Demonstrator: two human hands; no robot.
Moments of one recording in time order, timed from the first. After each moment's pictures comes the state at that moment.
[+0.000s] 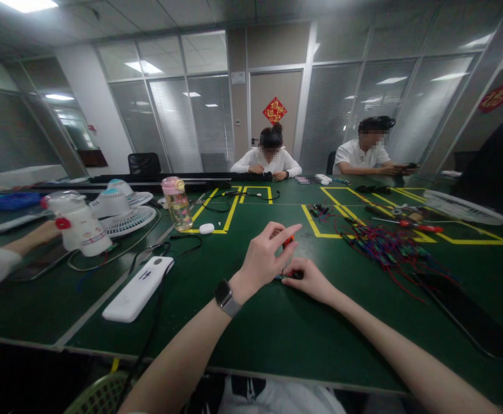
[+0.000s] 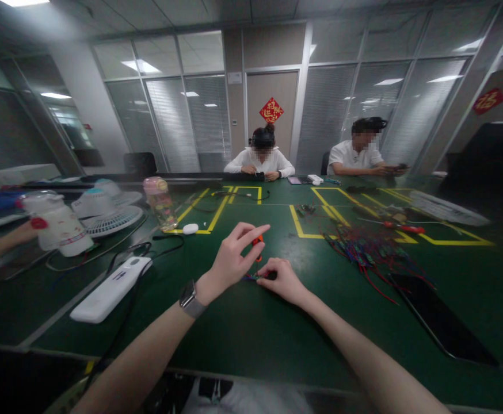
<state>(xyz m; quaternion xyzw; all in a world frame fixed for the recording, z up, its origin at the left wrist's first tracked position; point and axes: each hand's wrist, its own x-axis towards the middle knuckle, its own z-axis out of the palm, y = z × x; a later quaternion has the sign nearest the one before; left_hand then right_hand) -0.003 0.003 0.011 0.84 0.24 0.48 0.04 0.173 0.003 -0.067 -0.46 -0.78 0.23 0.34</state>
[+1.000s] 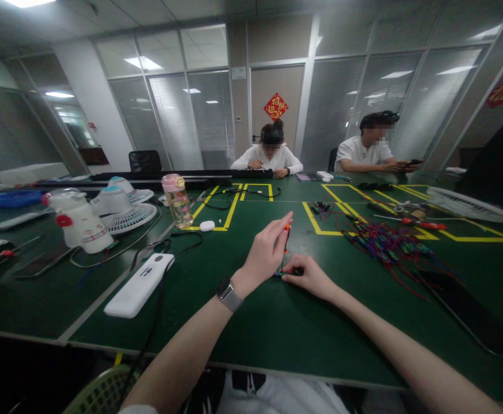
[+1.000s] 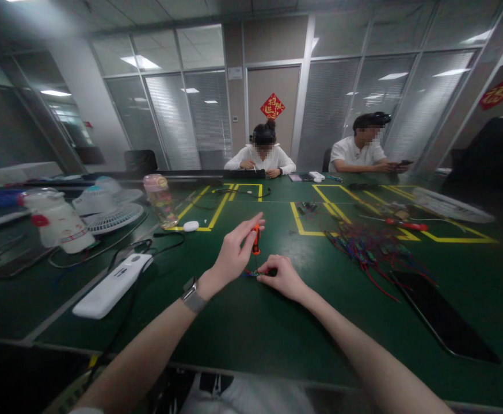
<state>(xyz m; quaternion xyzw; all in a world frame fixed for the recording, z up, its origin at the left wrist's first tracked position) 0.003 0.008 0.010 0.82 0.21 0.52 0.12 0.173 0.002 -0.065 -0.47 -0.78 0.23 0.34</state>
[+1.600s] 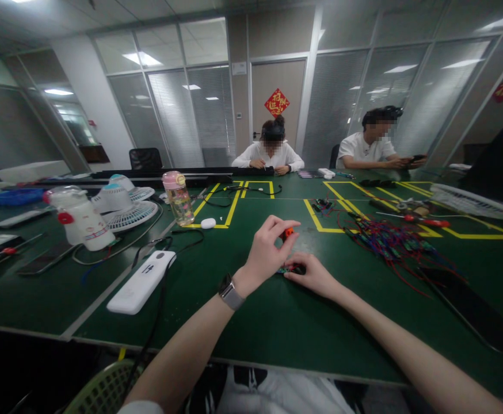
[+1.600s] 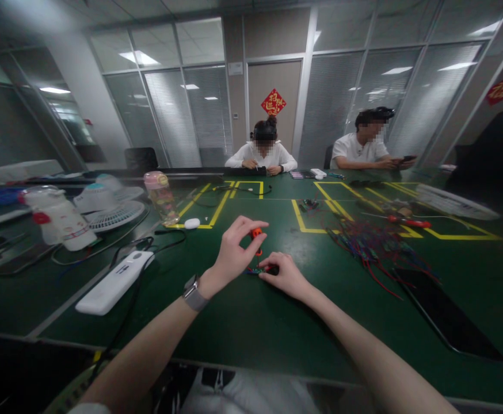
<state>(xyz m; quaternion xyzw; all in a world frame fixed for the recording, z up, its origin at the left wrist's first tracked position) 0.004 0.004 0.011 0.80 0.23 0.54 0.08 0.174 0.000 -0.066 -0.46 -0.79 0.22 0.33</state>
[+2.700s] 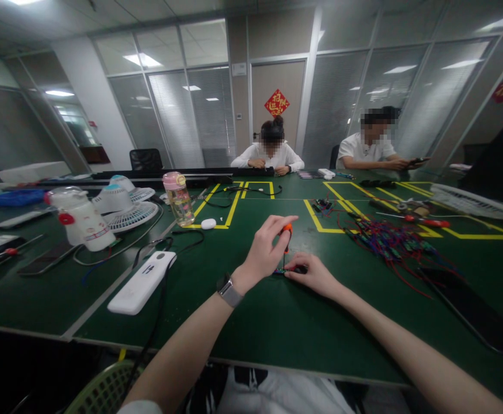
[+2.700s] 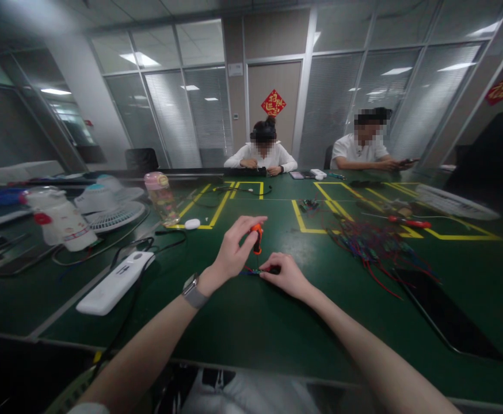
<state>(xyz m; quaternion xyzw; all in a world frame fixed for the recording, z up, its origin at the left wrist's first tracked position) -0.002 0.007 0.012 0.81 0.21 0.53 0.14 0.176 -0.001 -0.062 -0.46 -0.79 0.24 0.34</state>
